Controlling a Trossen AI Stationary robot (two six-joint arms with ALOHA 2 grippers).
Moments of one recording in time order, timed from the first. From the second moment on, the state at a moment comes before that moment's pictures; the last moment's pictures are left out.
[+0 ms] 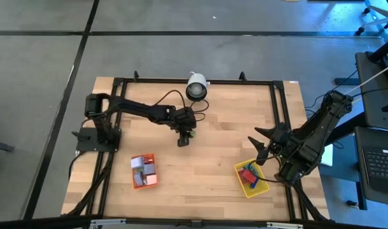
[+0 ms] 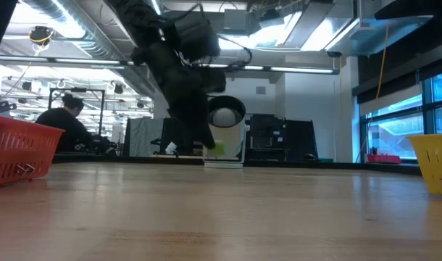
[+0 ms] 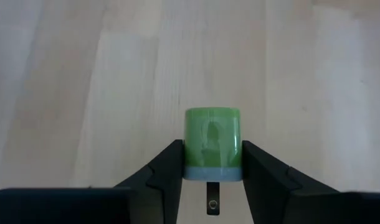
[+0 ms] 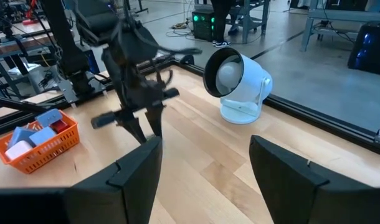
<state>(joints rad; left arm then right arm) 0.16 1.78 1.05 -0.24 0.13 -0.01 0.95 1.20 0.99 -1.37 1.29 1.71</state>
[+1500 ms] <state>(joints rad) -0.58 1.19 0.82 -0.76 -0.08 -0.83 0.95 1.20 0.99 -0.96 1.35 1.30</state>
